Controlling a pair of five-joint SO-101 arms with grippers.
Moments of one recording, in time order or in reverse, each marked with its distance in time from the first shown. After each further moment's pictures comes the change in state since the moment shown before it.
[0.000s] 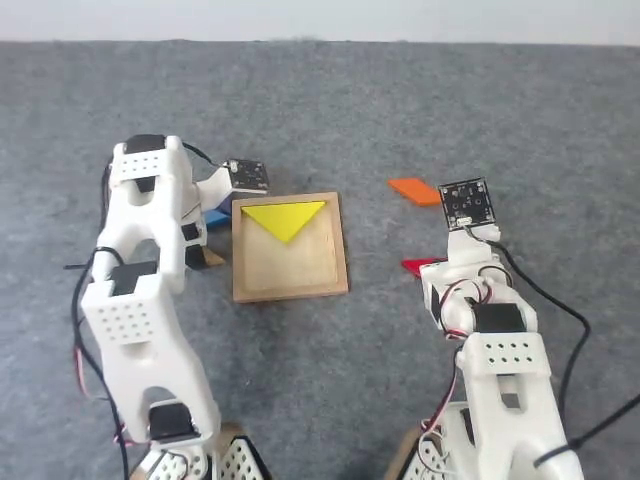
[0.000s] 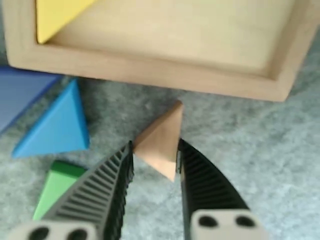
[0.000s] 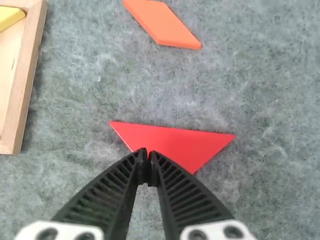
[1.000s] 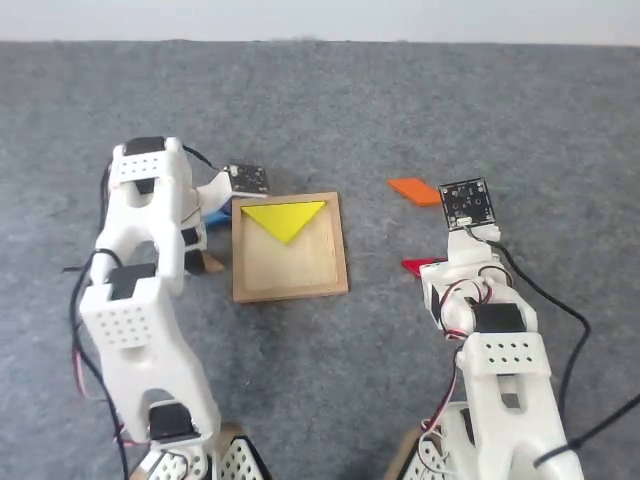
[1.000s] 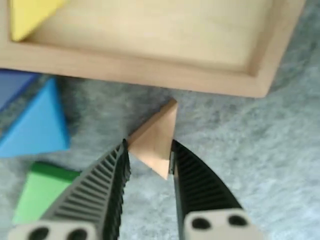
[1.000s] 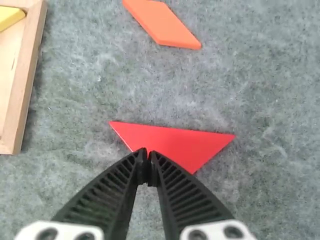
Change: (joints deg) left arm 0.0 -1.8 2.5 2.1 0.2; right arm 0.0 0.0 0.0 0.0 0.0
